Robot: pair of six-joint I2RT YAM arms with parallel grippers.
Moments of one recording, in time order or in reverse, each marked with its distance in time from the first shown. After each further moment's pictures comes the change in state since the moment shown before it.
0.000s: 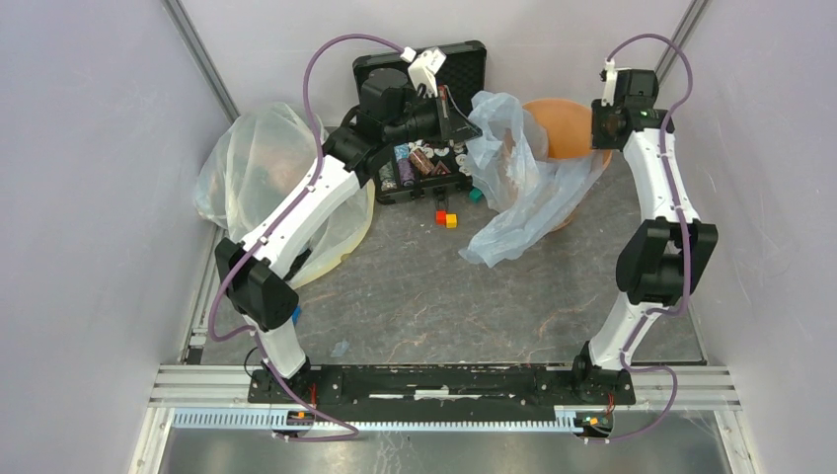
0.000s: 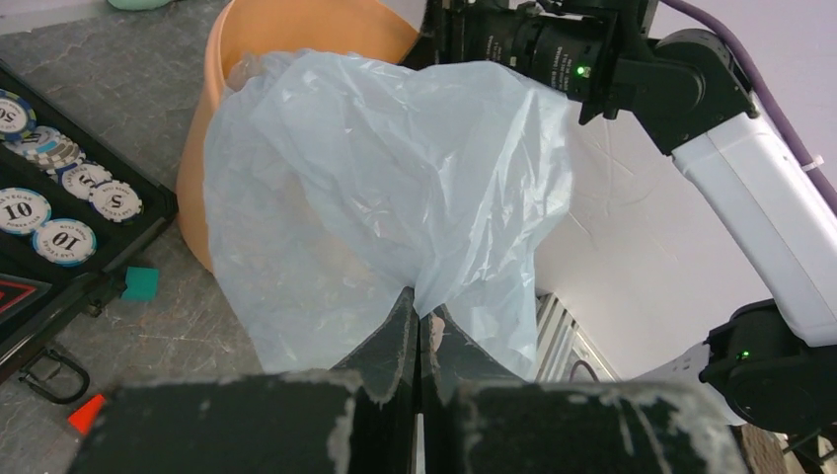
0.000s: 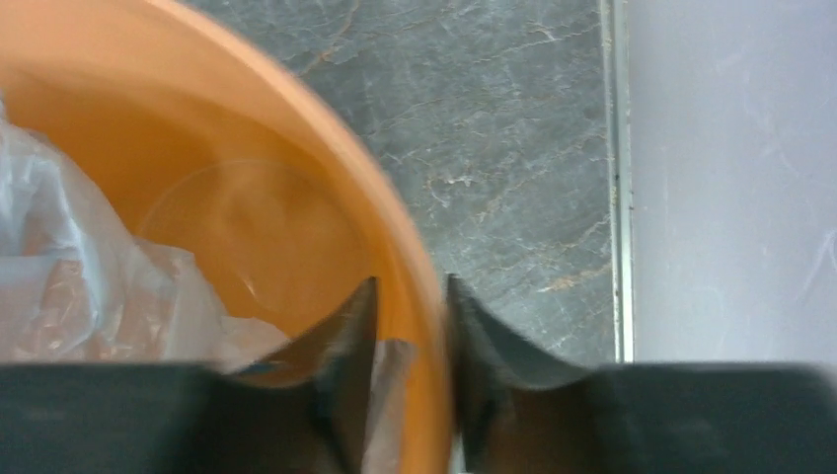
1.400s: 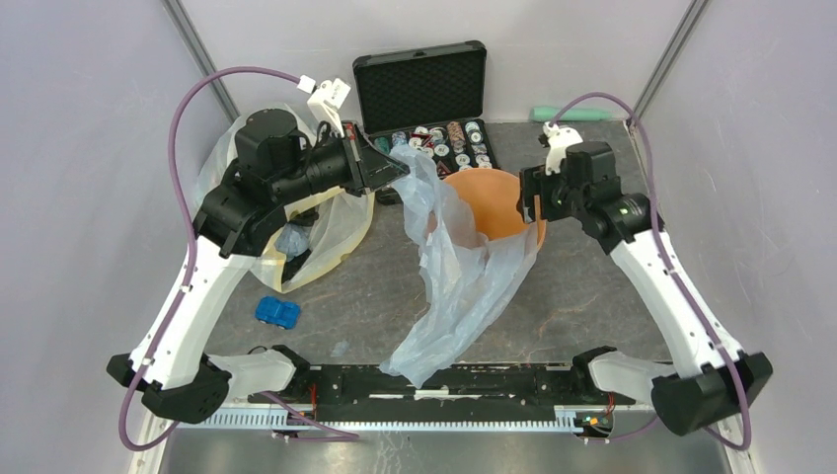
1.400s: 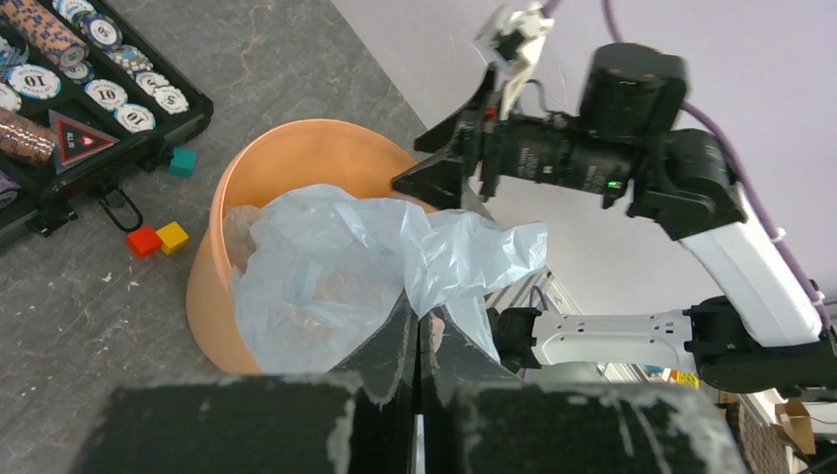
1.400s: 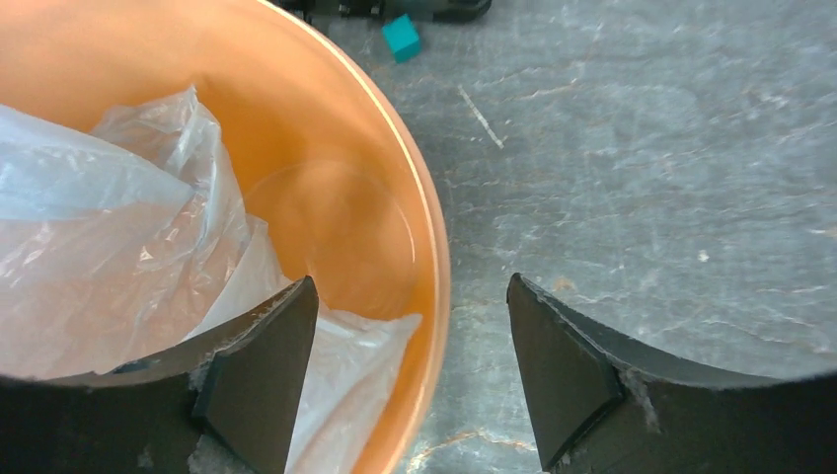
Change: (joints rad) left arm 0.044 -0.570 -0.193 -0.371 -0.053 0.025; right arm 0.412 -0.666 -0.573 -0.020 -0.116 0.179
